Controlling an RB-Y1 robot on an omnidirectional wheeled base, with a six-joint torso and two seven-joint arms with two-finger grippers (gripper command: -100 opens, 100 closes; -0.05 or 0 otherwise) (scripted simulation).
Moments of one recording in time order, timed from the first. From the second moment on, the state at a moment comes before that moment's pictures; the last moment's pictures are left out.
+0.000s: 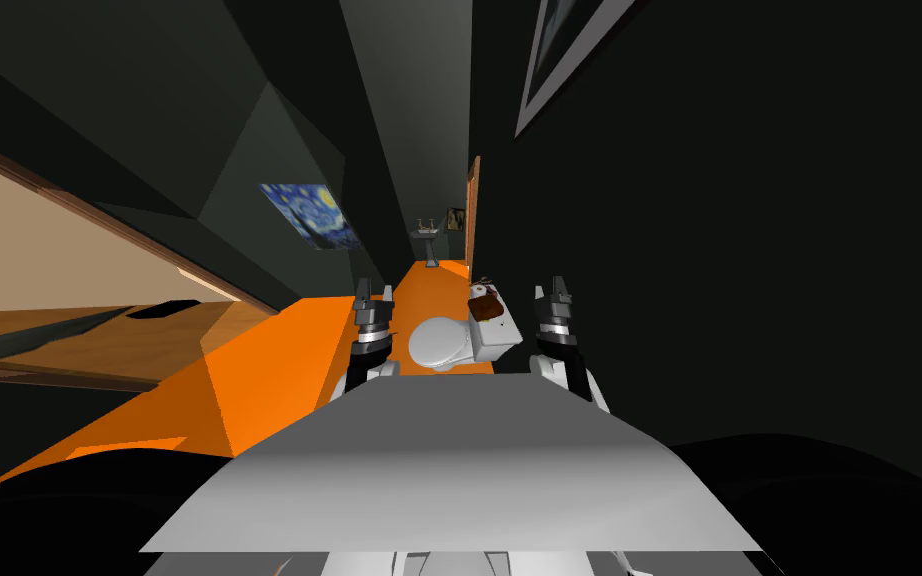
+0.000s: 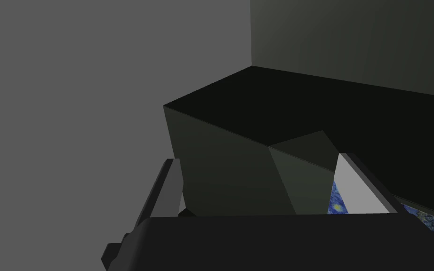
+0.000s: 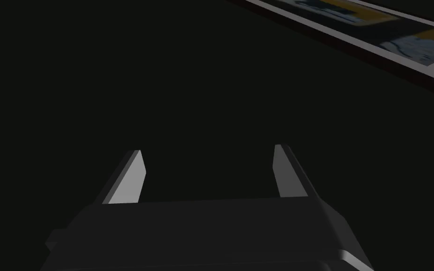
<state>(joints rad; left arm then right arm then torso) 0.54 -0.03 -0.05 -2.29 -0.12 -0.52 0.14 0.50 -0.05 -0.07 -2.29 -0.06 -0.35 -0.04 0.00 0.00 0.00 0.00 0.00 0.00</state>
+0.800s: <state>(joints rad) 0.54 -0.03 -0.05 -2.29 -0.12 -0.52 0.14 0.44 -0.12 -0.09 -2.13 0.04 -0.38 0.10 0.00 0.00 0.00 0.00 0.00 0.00</state>
